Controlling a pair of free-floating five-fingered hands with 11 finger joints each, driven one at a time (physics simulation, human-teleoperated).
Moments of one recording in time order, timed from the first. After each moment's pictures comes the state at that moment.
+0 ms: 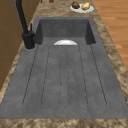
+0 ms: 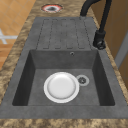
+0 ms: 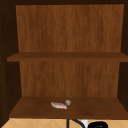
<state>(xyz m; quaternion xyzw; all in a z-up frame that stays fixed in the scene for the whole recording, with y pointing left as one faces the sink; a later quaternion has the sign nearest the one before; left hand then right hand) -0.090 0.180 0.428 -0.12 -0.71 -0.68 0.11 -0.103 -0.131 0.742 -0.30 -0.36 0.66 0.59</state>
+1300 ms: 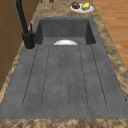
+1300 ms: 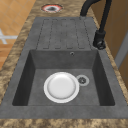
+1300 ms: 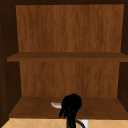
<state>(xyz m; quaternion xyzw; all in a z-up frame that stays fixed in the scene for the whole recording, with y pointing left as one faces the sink) -0.090 0.180 0.428 -0.12 -0.71 -0.68 0.11 -0.103 -0.022 0.862 -0.21 -0.33 0.68 0.62</state>
